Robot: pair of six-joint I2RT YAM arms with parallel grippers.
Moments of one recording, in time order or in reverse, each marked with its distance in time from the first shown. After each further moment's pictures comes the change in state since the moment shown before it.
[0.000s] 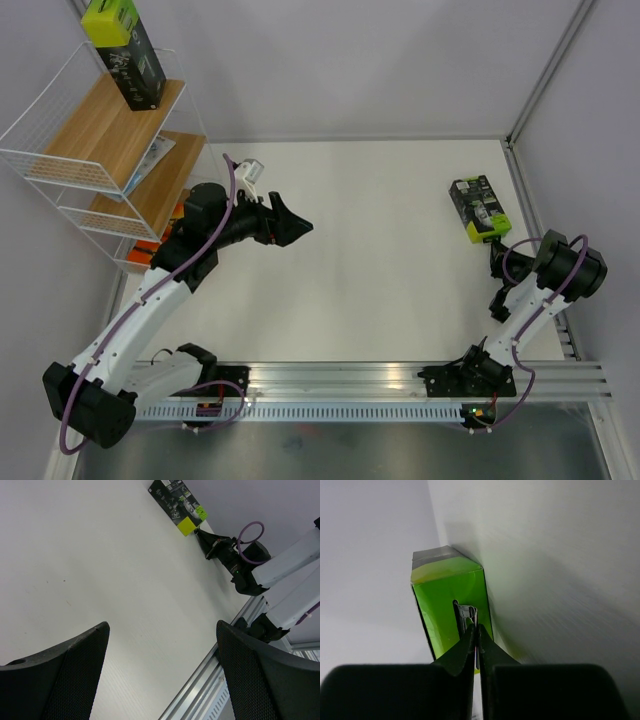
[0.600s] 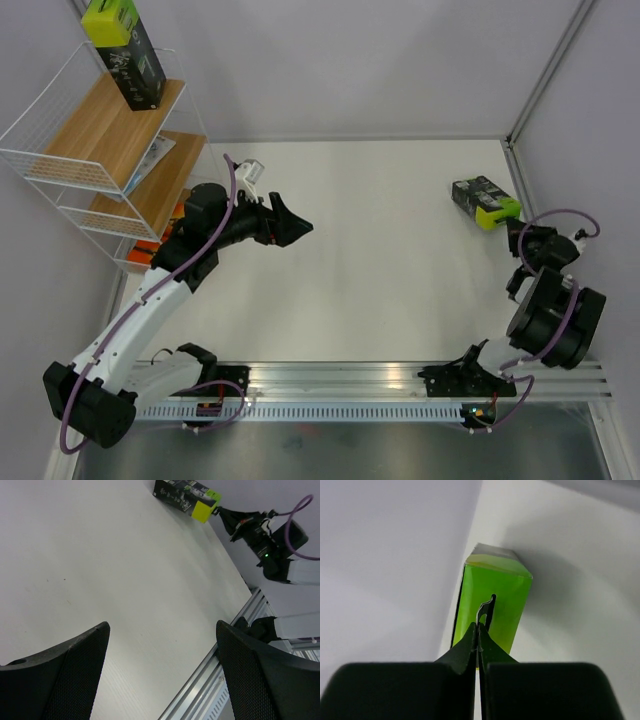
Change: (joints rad) left arm 0.000 0.000 -0.004 -0.001 -0.001 0.000; right arm 0.000 -0.492 0.058 -0.476 -0.031 -0.270
